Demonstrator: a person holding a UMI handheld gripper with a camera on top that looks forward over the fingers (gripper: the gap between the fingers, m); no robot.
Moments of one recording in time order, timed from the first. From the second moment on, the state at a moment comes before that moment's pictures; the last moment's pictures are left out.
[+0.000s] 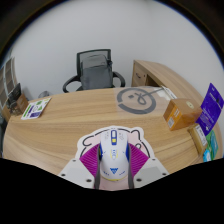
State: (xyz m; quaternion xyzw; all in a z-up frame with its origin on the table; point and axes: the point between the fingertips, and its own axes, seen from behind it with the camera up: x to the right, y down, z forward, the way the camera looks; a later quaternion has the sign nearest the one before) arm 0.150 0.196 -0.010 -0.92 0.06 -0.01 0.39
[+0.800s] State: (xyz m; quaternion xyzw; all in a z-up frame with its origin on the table) arm 0.031 0.021 0.088 -0.90 0.04 0.00 0.43
